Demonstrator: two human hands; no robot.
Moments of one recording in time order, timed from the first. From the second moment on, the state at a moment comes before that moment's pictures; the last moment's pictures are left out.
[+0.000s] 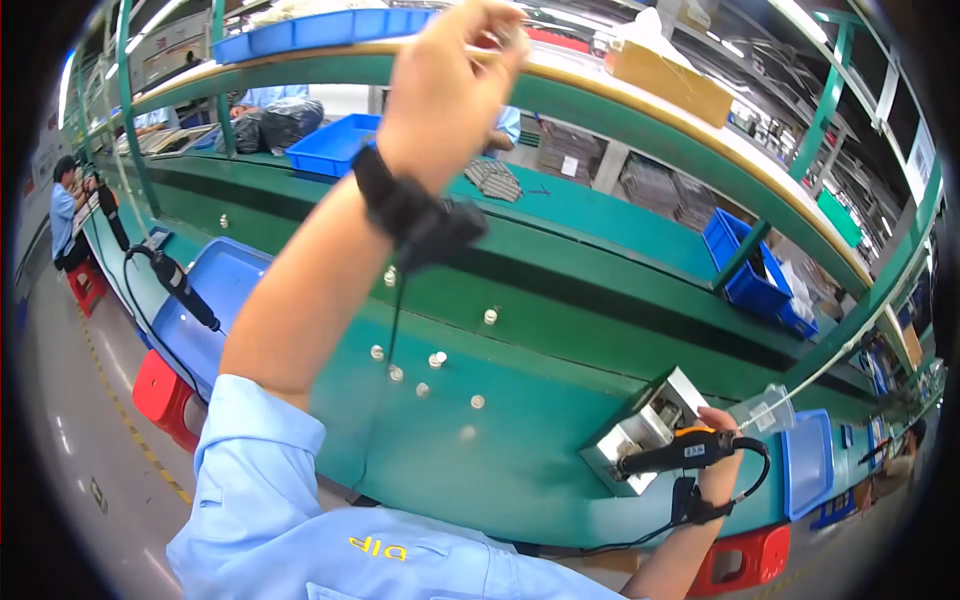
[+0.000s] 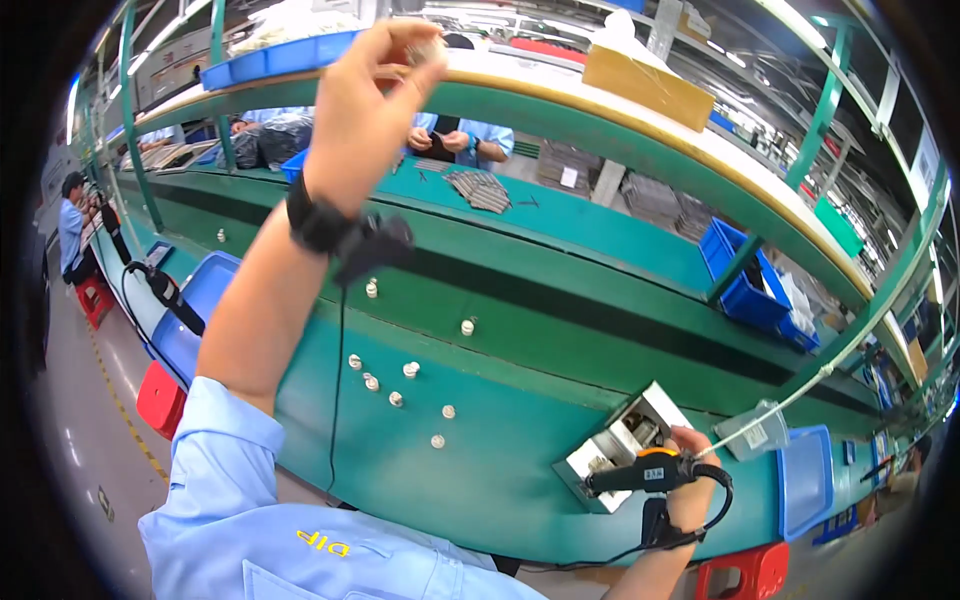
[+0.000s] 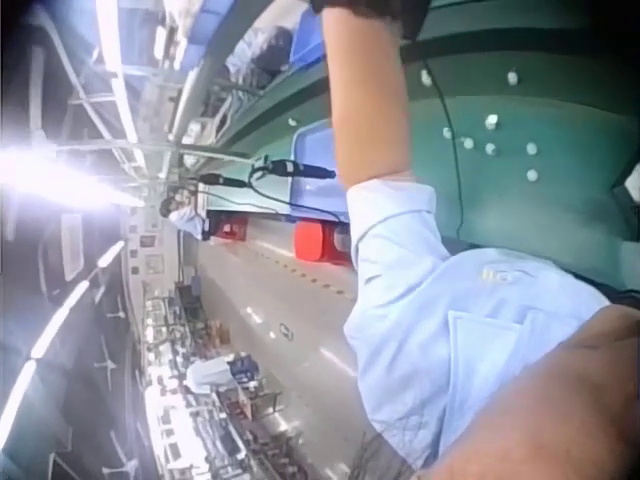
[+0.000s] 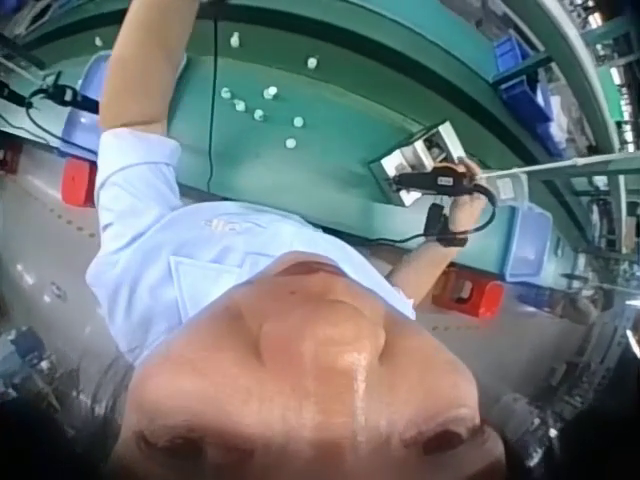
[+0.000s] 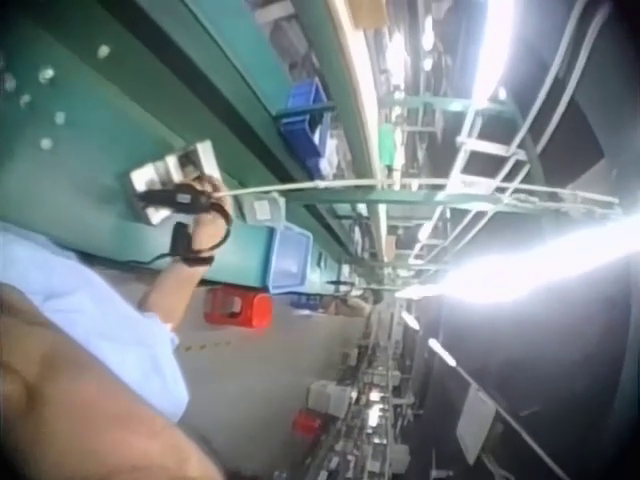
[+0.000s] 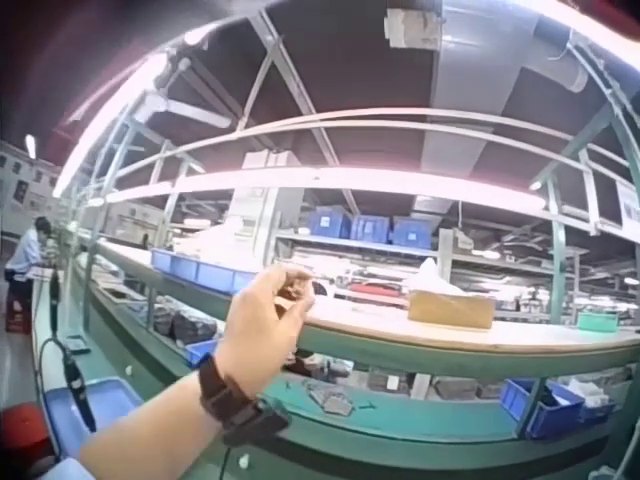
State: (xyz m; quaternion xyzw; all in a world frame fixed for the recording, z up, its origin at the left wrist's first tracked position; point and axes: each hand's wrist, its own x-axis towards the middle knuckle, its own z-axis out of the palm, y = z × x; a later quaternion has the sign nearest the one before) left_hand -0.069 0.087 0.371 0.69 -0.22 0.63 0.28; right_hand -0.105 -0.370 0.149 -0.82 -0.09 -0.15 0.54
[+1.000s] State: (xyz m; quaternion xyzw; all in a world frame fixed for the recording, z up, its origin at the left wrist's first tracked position) left_hand 0.047 0.035 0.118 0.96 -0.18 0.08 0.18; right_hand -0.162 -0.294 0.122 -0.55 -0.34 -0.17 0.74
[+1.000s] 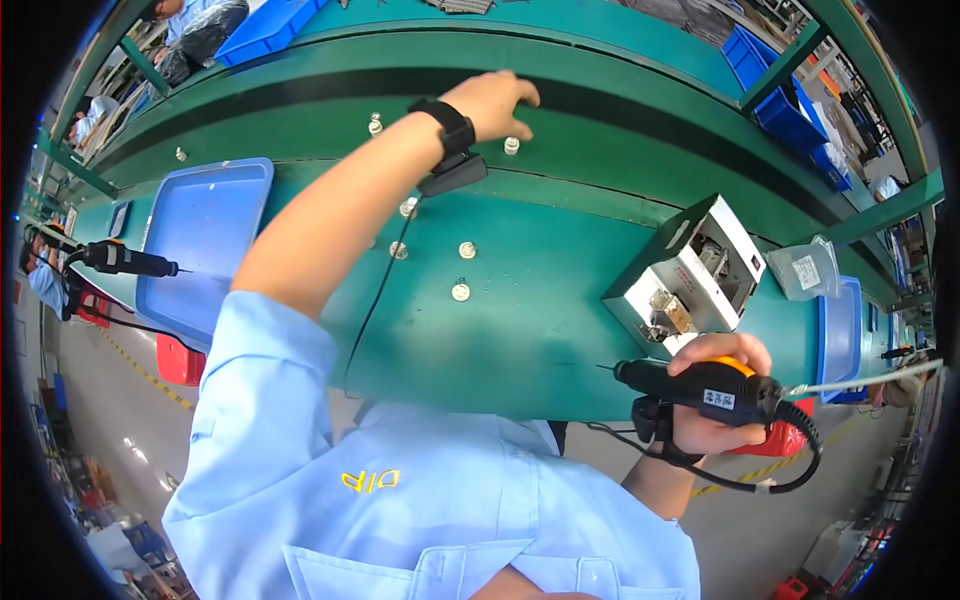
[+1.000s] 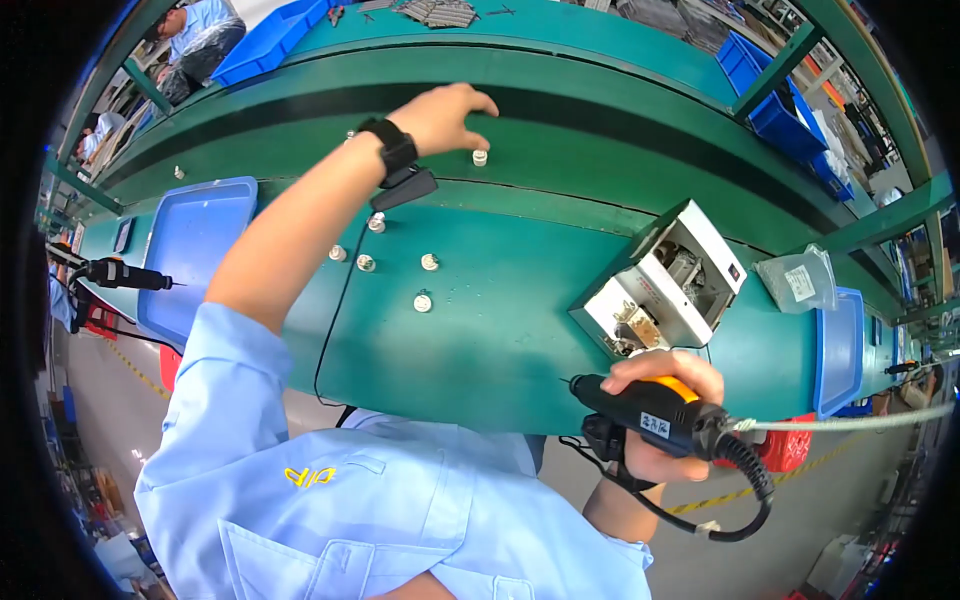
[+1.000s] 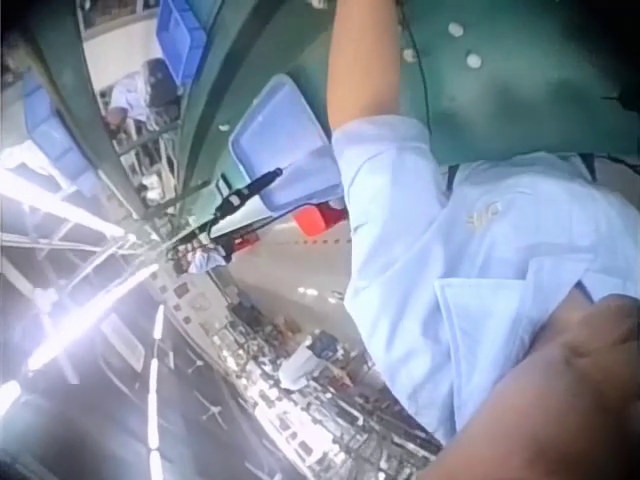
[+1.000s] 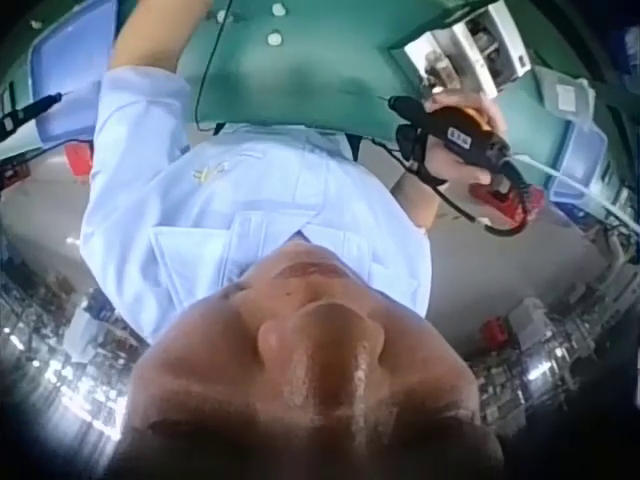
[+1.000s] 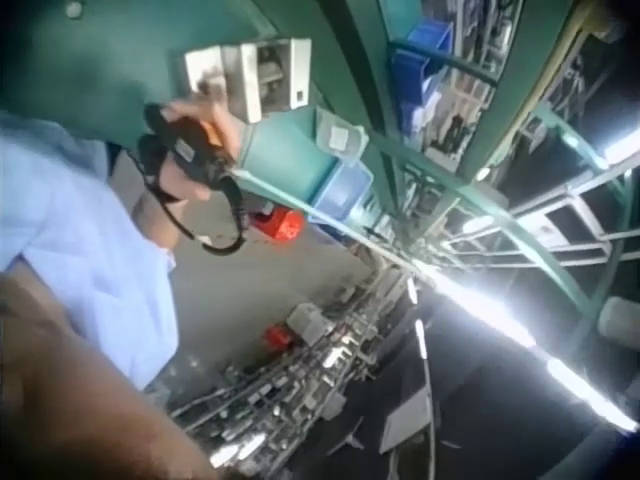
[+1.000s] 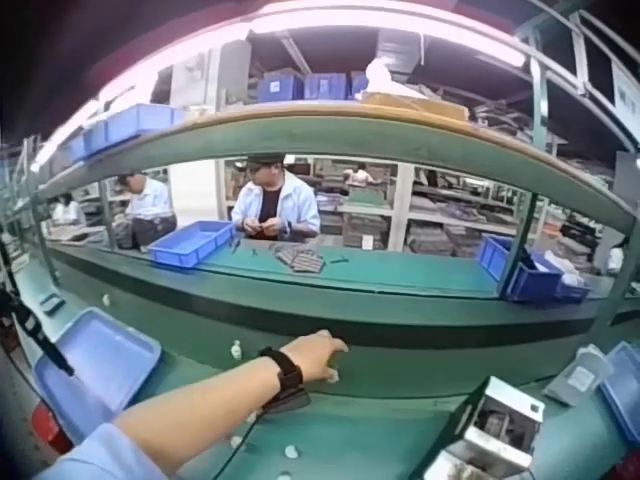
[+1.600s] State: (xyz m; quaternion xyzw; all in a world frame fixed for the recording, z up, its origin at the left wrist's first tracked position) left_hand -0.123 -0.043 0.079 0.87 -0.30 -0.12 0.38; right_hand -0.168 -0.292 0.086 -0.54 -0.29 -0.19 0.77
